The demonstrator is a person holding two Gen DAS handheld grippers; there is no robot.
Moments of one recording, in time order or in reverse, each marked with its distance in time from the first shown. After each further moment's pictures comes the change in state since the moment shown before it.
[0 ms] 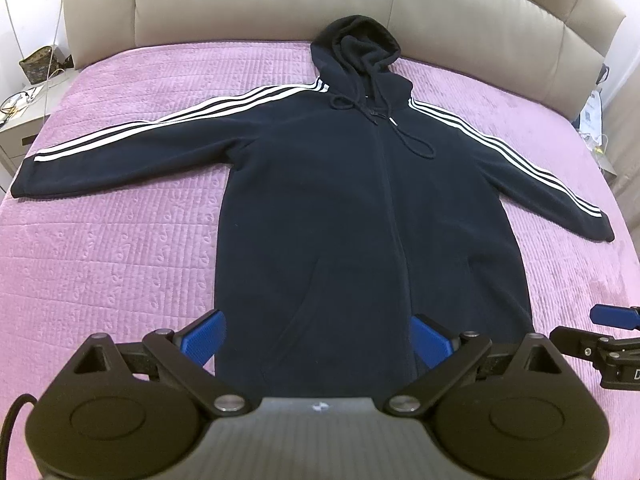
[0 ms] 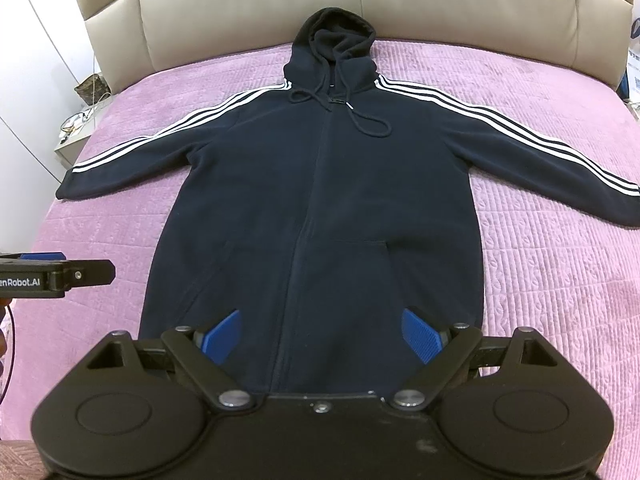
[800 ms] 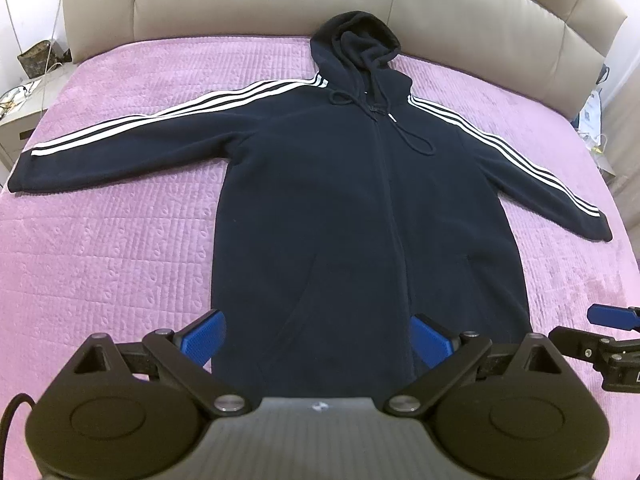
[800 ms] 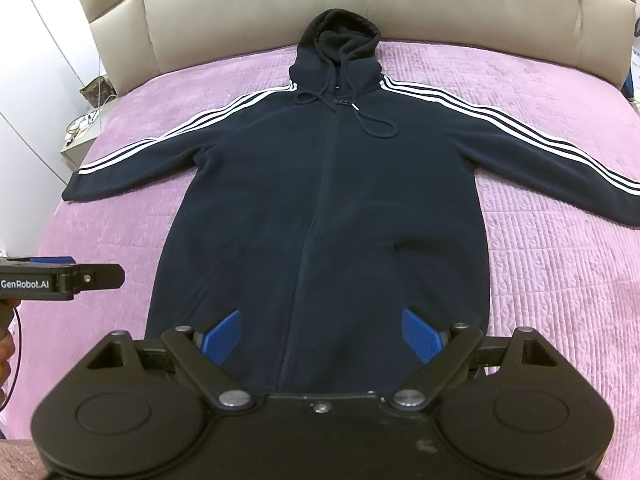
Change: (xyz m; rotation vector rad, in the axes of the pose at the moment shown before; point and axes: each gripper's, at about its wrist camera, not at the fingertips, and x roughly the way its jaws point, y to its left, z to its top) left arm 0.004 0.004 0.001 -0.008 0.017 -0.017; right arm -0.002 -0.005 0.002 0.000 -0.003 0.024
